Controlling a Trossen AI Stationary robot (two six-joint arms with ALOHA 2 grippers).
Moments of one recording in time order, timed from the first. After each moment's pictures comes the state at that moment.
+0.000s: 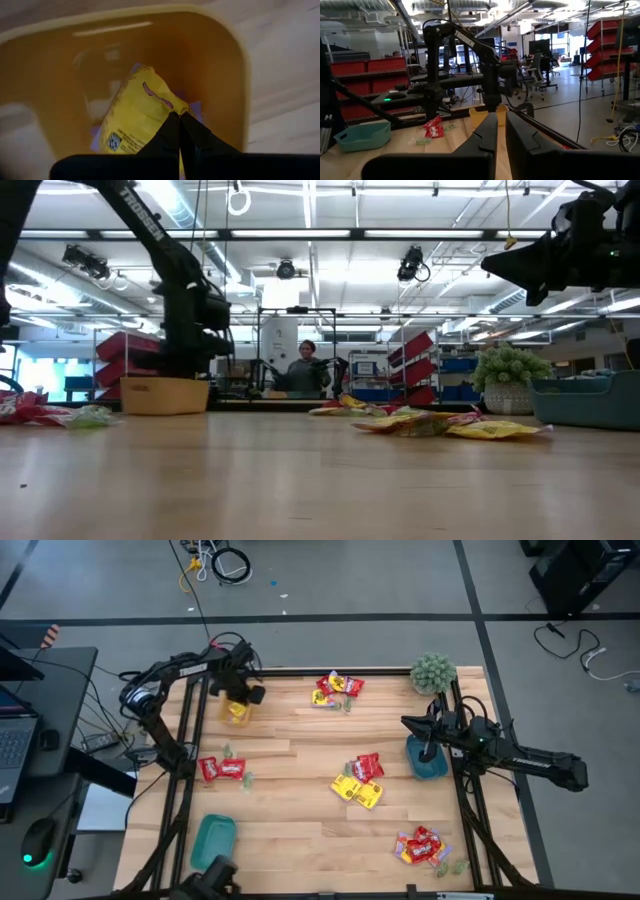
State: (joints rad) left arm 0.98 1.71 1.07 -0.83 0.16 -0.31; right arm -0.30 0.13 0.01 0.28 0.01 0.10
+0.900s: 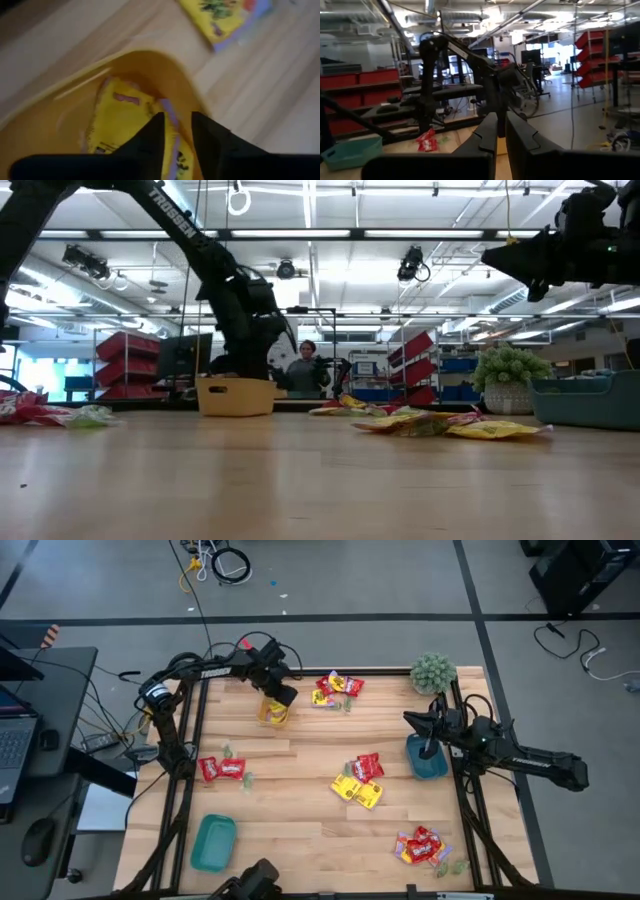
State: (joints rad) left arm 0.77 1.83 1.25 -0.61 0.33 -0.15; right arm -0.30 0.15 0.01 0.35 0.06 0.11
